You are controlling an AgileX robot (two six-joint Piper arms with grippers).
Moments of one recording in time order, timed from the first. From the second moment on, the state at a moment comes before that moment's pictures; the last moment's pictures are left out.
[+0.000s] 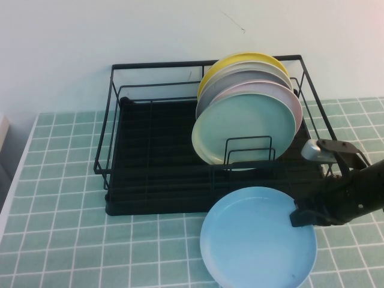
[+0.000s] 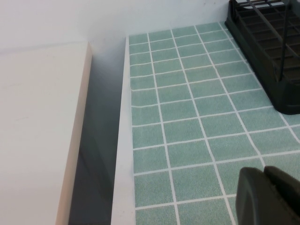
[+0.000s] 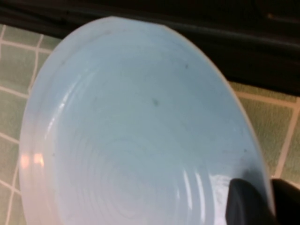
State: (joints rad) right arm 0.21 1.82 -0.91 0.91 0.61 -0.78; left arm 0.06 -0.01 0.02 -0.10 0.37 0.14
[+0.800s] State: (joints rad) right arm 0.21 1.82 -0.92 0.90 0.63 -0.75; left arm 0.06 -0.01 0.02 -0.10 0.37 0.14
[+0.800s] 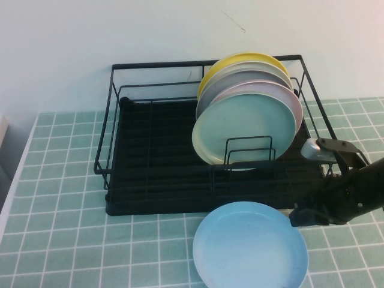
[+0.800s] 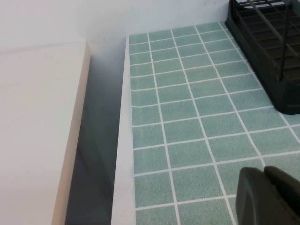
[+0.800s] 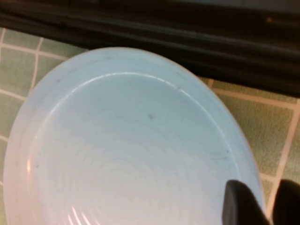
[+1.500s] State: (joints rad) right arm 0.21 1.47 -1.27 0.69 1.04 -0.75; left arm 0.06 -0.01 0.02 -0.10 0.37 0.14
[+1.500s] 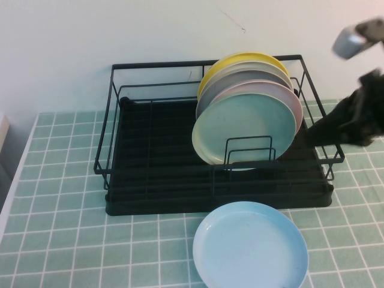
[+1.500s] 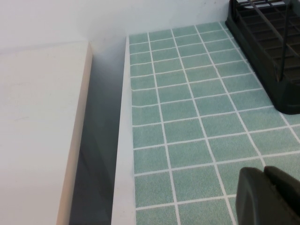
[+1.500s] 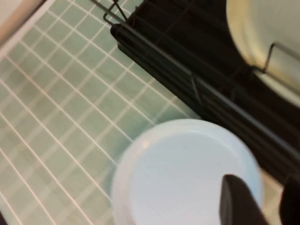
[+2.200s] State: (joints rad) right arm 0.21 0.78 -1.00 -0.05 0.90 -0.35; left arm 0.06 -0.01 0.02 -0.10 0.37 0.14
